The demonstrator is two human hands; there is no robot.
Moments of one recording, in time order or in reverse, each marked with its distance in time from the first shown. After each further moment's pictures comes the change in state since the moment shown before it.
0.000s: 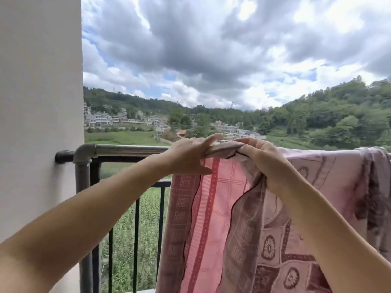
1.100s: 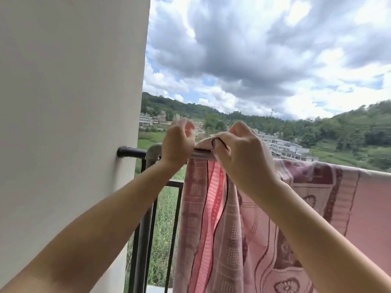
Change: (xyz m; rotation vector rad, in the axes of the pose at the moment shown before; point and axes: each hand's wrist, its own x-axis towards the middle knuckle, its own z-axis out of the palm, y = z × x) left_hand -0.085 -0.074 -0.040 -0.198 0.767 -0.670; right_hand 0.003 -0.020 0.143 -0.982 0.175 -0.938
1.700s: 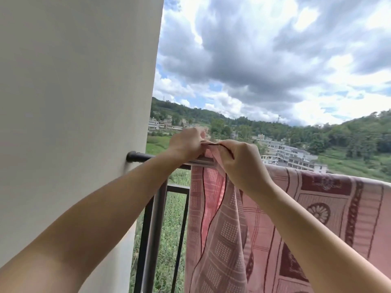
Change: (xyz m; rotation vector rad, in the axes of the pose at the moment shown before) left_hand 0.033 -0.011 -0.013 0.296 -0.436 0.054; right_hand 0.019 -0.002 0.037 0.346 -0.103 0.165
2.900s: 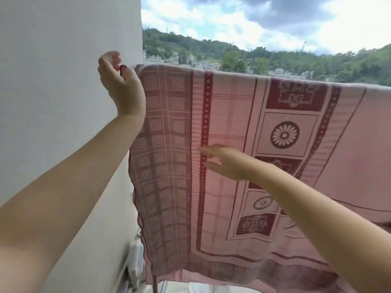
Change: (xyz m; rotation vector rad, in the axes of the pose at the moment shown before) left_hand -0.097 -0.008 0.015 -0.601 0.861 -0.420; right_hand -0.139 0.069 0.017 -0.012 -0.876 0.070
